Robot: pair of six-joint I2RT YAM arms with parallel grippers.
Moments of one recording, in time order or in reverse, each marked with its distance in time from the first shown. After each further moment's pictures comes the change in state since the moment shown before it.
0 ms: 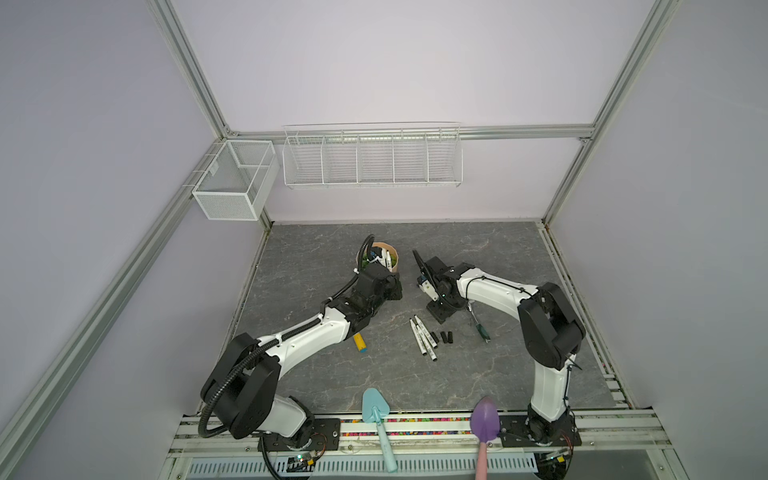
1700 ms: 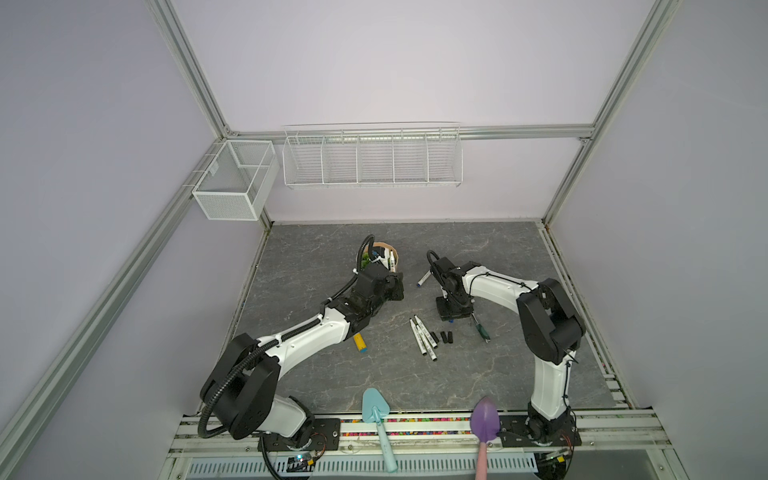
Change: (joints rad) left arm 0.000 -0.003 -0.005 0.029 0.062 0.019; right arm -0.069 0.042 -0.026 -0.033 -0.052 0.429
